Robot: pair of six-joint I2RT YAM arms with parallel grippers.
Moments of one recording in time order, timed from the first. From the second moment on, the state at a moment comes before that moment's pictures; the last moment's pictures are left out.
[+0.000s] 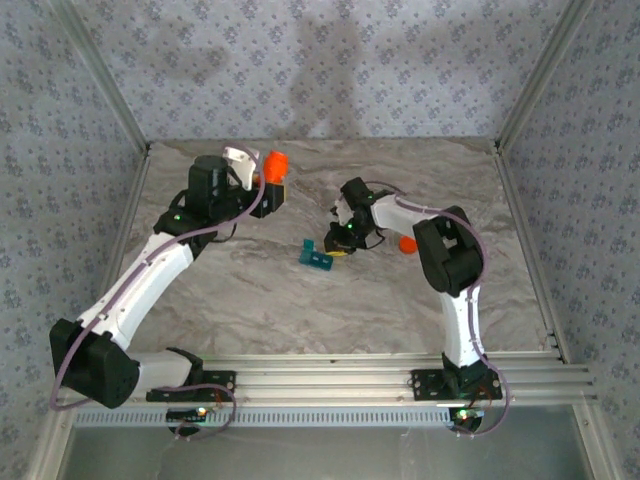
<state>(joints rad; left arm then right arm) -0.43 1.26 1.15 -0.32 0.24 -0.17 0.49 2.08 1.44 -0.63 -0.54 0.39</state>
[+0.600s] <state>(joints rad) -0.49 1.09 0.99 -0.35 0.26 -0.22 0.42 1.65 1.27 -0.62 -0.44 0.41</state>
